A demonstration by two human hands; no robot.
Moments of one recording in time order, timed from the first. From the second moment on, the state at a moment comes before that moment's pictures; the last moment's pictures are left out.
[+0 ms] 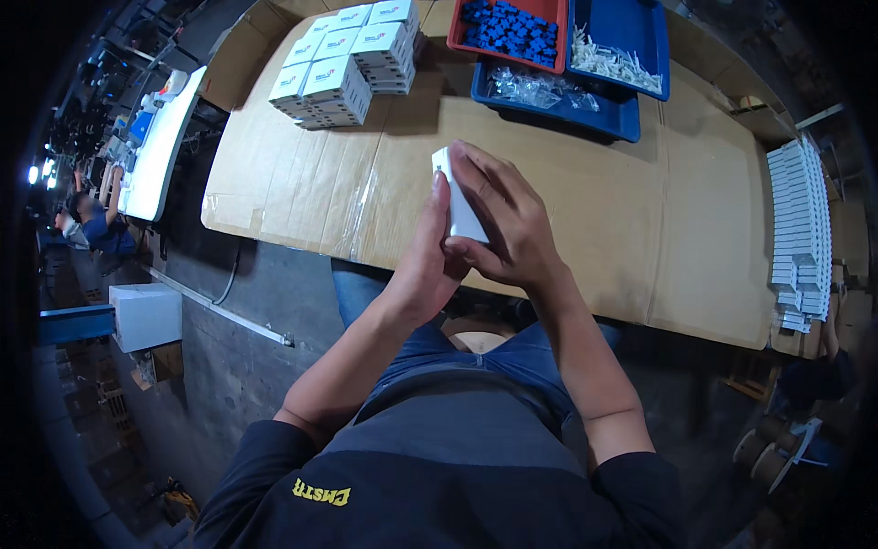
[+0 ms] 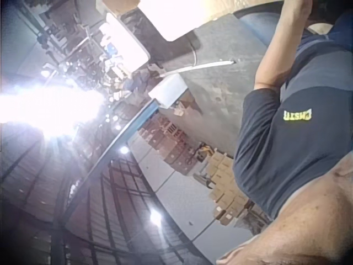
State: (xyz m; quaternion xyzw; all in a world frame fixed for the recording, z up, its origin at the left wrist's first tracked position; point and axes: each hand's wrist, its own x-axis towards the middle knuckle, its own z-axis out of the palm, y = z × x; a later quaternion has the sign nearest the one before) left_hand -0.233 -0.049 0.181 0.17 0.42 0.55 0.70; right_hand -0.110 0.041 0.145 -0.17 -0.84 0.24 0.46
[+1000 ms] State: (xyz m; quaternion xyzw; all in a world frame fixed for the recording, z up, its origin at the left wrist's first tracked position) left_hand -0.269 -0.041 0.163 0.27 0.46 0.45 0.72; right_hand -0.106 0.038 0.142 -0.16 -0.91 0.20 0.34
